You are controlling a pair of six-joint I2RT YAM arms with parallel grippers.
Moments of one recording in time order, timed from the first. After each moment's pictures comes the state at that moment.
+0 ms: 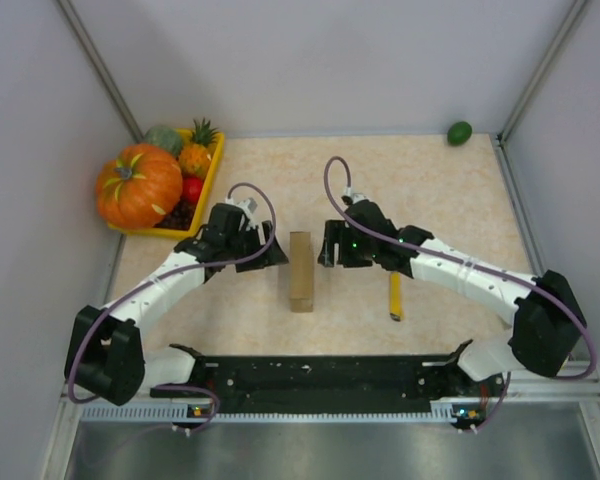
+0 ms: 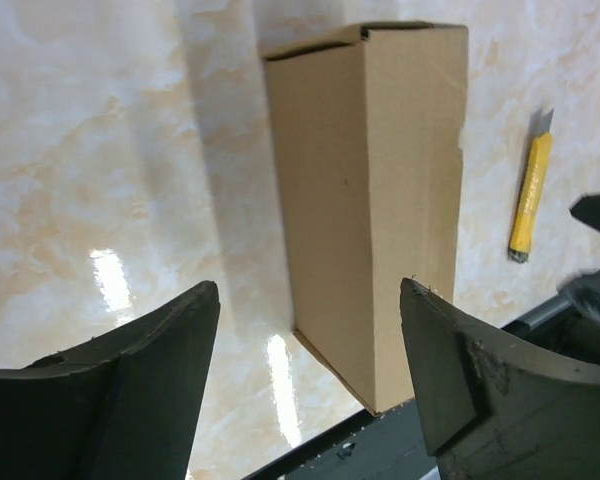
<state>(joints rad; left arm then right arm) -0.39 1.26 0.80 -0.37 0.28 -0.58 0.82 1.43 1.08 -0.41 0.02 0.66</state>
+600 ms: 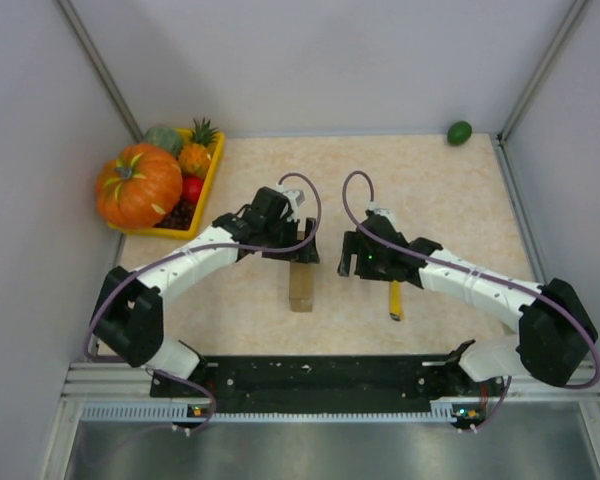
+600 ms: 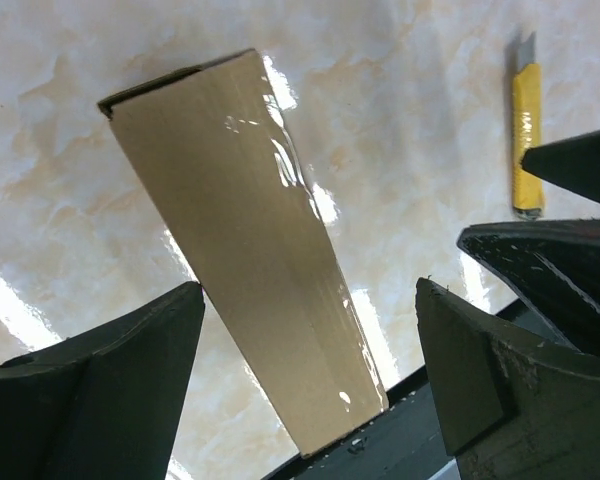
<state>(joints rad) -0.60 1.46 1.05 -0.45 0.25 -0.44 0.76 1.34 0.88 -0.45 0.14 0.76</state>
